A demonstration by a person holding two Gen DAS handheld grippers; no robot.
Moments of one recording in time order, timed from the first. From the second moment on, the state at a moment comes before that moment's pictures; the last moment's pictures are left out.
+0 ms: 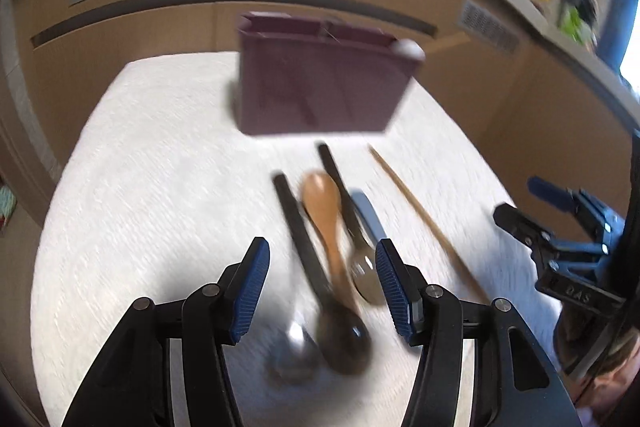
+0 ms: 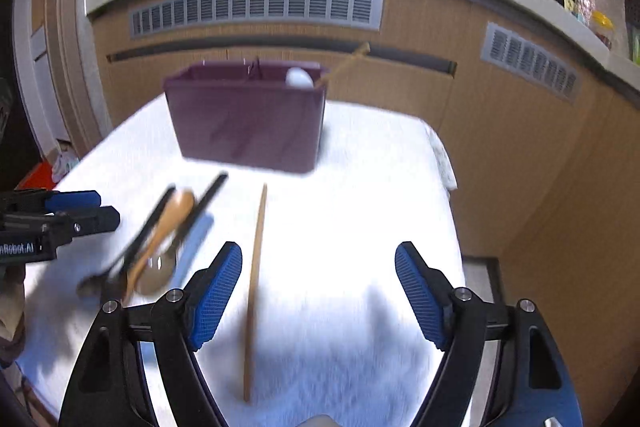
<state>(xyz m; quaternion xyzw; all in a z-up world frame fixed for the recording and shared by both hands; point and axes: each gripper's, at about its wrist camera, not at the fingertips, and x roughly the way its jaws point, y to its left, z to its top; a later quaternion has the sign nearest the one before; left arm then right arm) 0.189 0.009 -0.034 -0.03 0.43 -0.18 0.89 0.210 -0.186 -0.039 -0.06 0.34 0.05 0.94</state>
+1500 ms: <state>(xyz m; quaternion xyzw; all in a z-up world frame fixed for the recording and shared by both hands) 0.237 -0.017 -0.038 0.00 0.43 -0.16 0.89 0.179 -0.185 -0.061 -0.09 0.32 0.03 0.94</state>
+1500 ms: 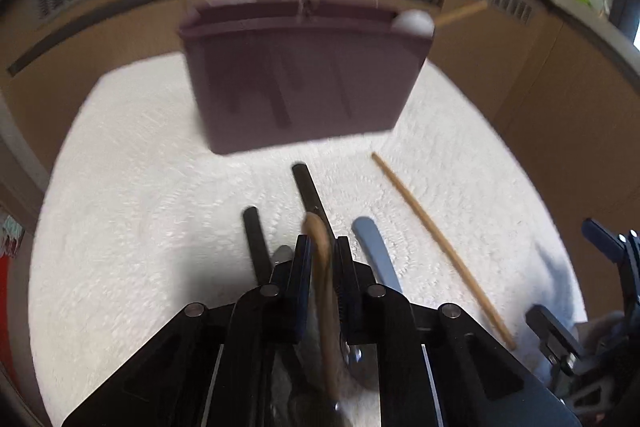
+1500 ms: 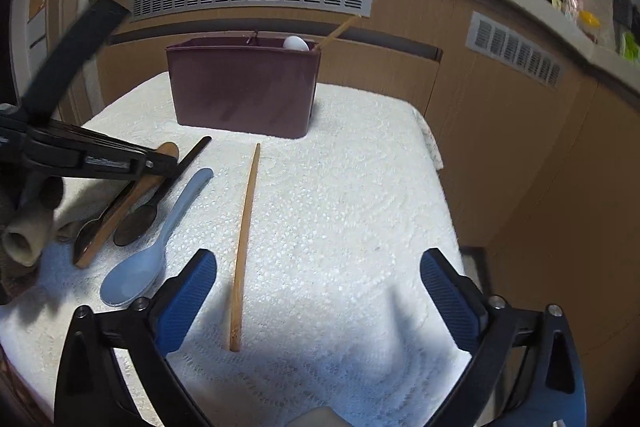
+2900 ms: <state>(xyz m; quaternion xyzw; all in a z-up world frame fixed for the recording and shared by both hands) 0.265 -0.025 -0.057 0.03 0.52 -0.14 0.84 0.236 -0.175 -0.076 -0.02 0.42 0.11 0.90</state>
